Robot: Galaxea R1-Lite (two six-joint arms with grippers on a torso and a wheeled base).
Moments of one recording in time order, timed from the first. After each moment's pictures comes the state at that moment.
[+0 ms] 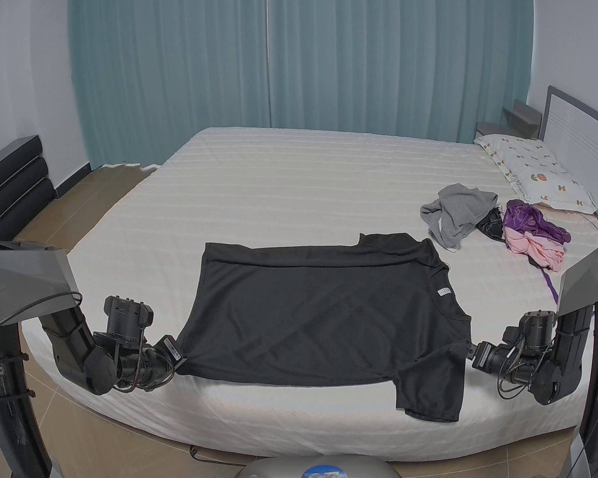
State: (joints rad) left arm -0.16 2.18 -0.52 -0.81 -0.09 -0.88; right arm -0.02 2.40 -0.29 -1.45 0.28 0.49
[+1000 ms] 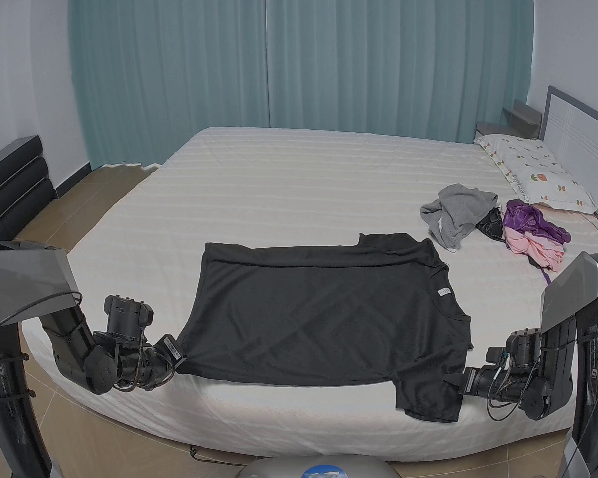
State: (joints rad) left arm -0.16 2.18 -0.52 -0.81 -0.09 -0.88; right arm 0.05 2.51 -0.23 -1.55 0.35 0.36
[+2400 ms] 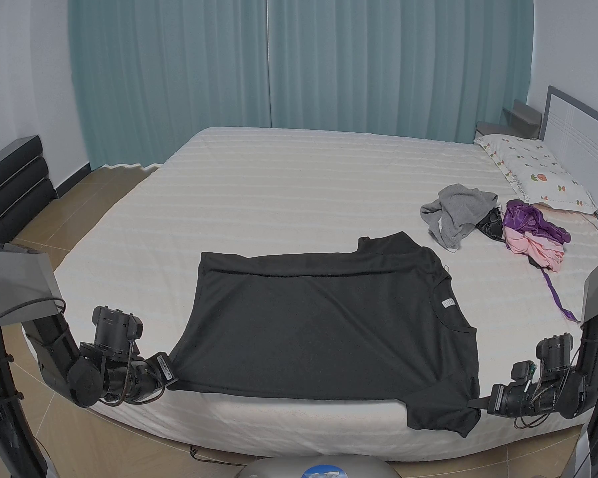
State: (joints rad) left arm -0.16 2.10 -0.39 -0.80 -0.08 -0.71; right arm -0.07 2.27 -0.02 -1.28 0.50 0.32
